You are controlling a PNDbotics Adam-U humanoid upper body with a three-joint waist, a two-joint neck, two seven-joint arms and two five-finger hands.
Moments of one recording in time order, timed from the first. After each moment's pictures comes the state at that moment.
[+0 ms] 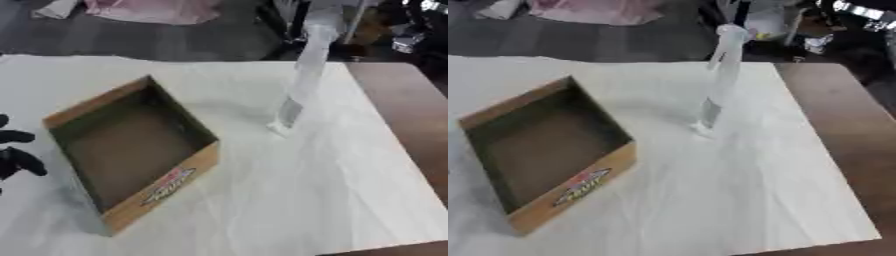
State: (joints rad) left arm -0.07 0.30 0.07 -1.98 0.27 -0.19 -0.28; right arm -1.21 -0.70 -0.04 -0.50 0.36 -0.55 0.64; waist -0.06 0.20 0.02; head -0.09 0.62
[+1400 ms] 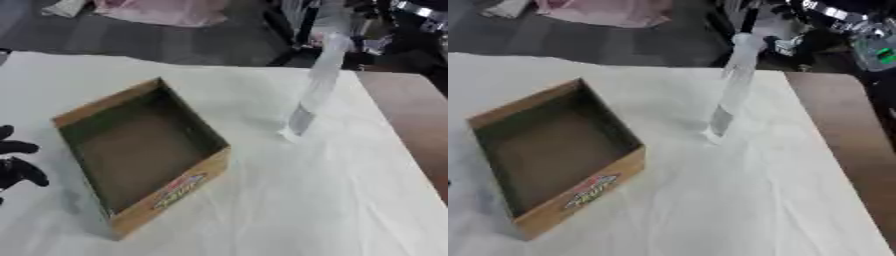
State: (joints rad) left arm -0.08 0.30 0.06 -1.98 0.25 -0.19 -0.29; right arm -1.26 -0.66 -0.01 -0.53 0.27 -0.58 0.61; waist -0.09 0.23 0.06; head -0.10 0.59
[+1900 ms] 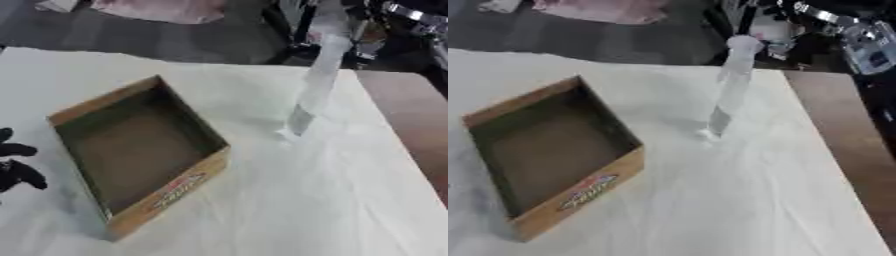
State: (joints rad) left arm -0.08 0.30 0.06 -1.98 0.24 -0.19 -0.29; right arm -1.24 -0.67 0.04 -0.56 0.25 -0.59 0.59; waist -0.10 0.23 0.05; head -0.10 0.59
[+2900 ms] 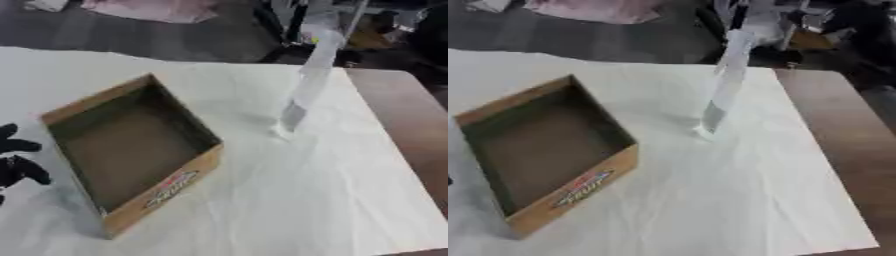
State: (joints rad) left arm -0.07 0.30 0.07 -1.98 0.24 -0.19 -0.29; right arm -1.22 -0.75 0.07 -0.67 0.15 -0.59 0.60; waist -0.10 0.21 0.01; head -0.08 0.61
